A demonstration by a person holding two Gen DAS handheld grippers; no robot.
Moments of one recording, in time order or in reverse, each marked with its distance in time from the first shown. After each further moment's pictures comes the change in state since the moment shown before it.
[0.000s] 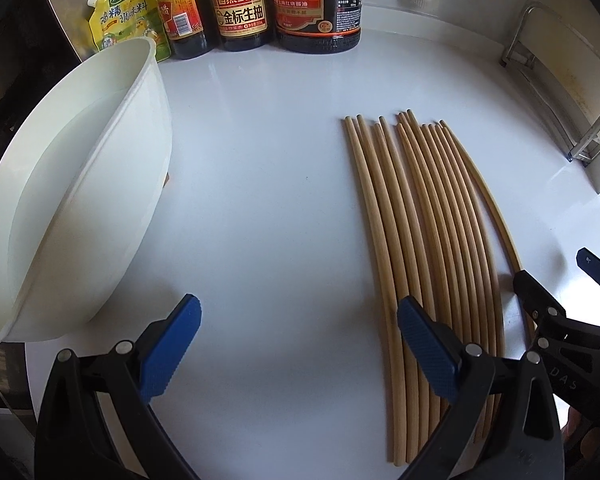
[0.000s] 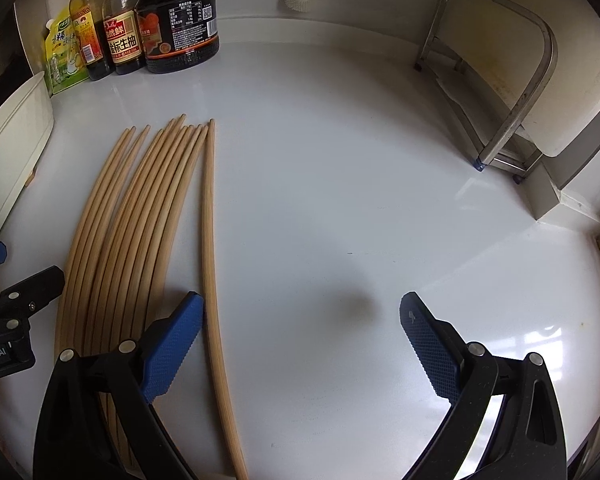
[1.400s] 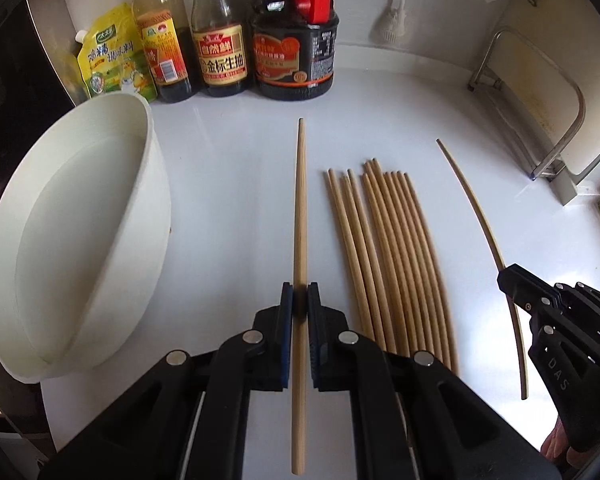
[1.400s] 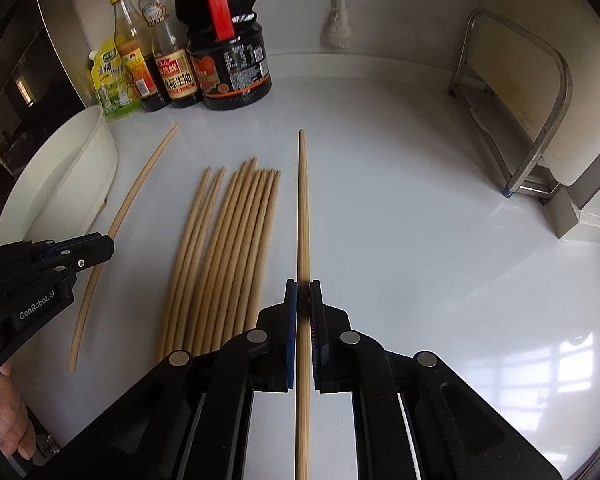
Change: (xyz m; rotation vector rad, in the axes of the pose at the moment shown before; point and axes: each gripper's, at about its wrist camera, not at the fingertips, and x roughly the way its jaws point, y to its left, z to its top) left arm -0.045 0.006 0.012 0.050 -0.084 -0.093; right arm -0.054 0.017 0.021 0.022 -0.048 0.184
